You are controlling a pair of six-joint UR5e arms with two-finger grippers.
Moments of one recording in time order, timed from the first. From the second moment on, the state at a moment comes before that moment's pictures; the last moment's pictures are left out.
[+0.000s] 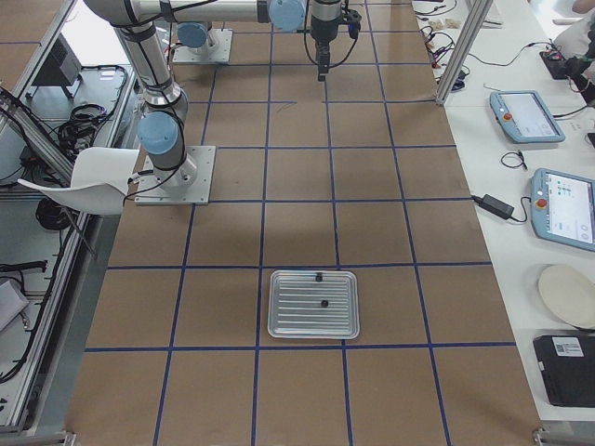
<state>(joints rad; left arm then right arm) -1.50 -1.52 -1.73 -1.49 1.57 0.13 1.60 -1.54 1.55 -1.57 -1.56 -0.01</state>
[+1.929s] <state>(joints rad) -1.49 -1.53 -1.73 -1.47 1.57 0.13 0.99 -1.49 1.55 -1.64 -1.59 -0.86</state>
